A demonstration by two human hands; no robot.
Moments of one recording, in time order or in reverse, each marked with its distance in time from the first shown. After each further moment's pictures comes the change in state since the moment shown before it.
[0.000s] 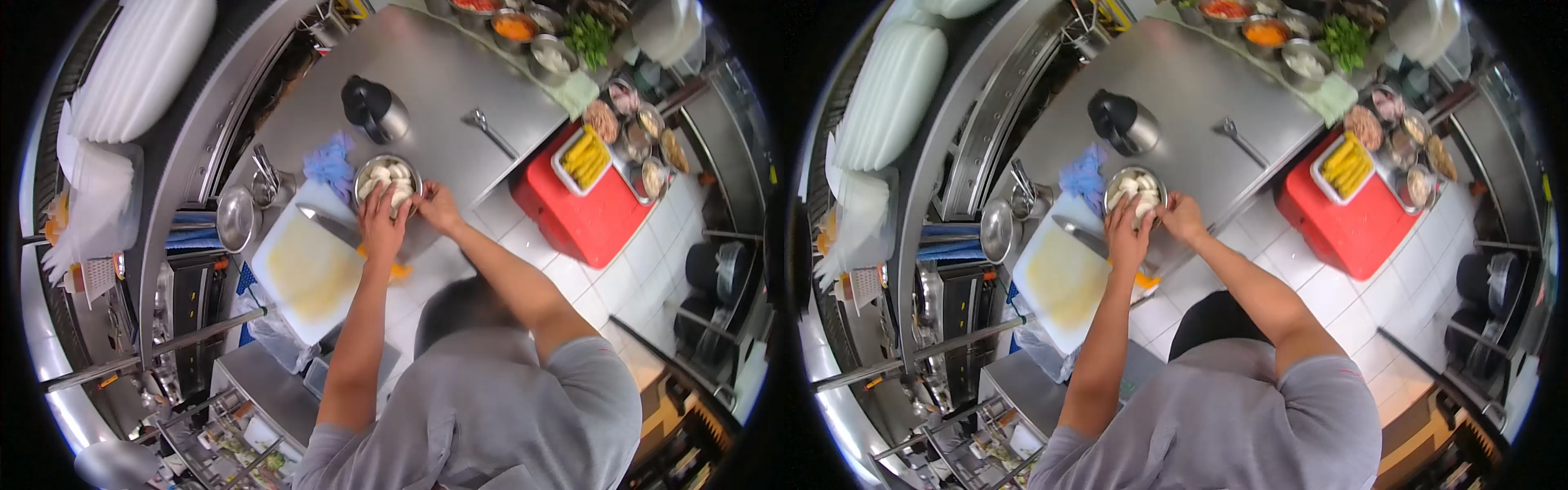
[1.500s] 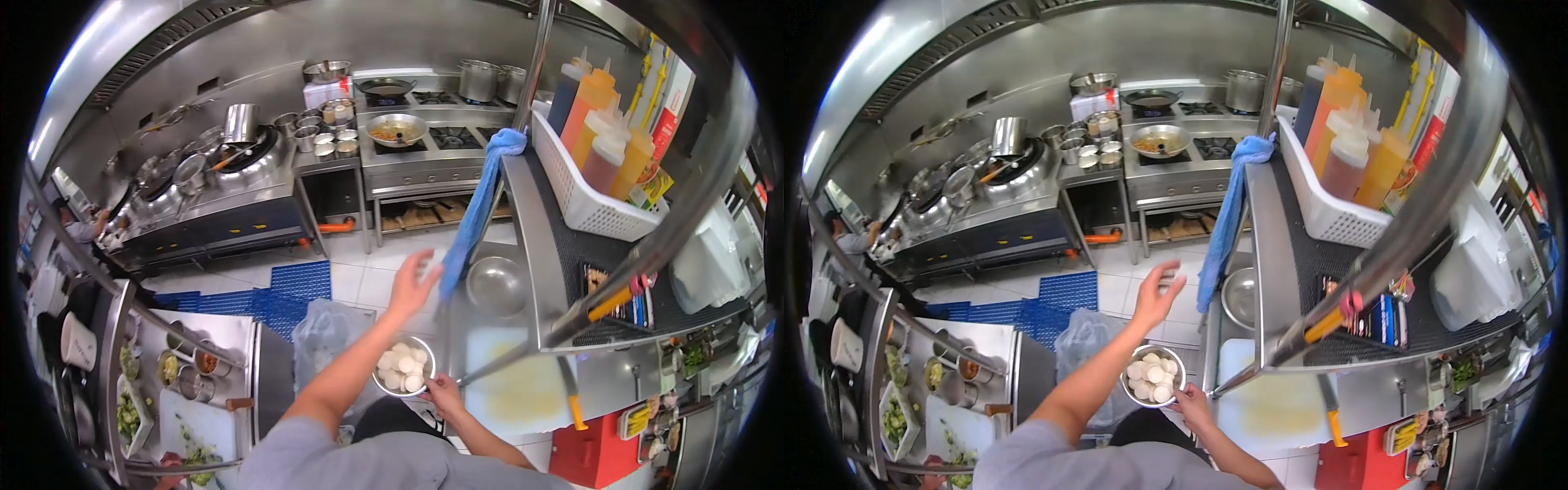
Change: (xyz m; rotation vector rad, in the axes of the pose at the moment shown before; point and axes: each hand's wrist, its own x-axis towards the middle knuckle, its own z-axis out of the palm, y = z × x) left_hand -0.106 -0.485 -0.482 -0.626 0.539 -0.349; right_hand -0.233 0.130 0.577 -0.056 -0.494 0.296
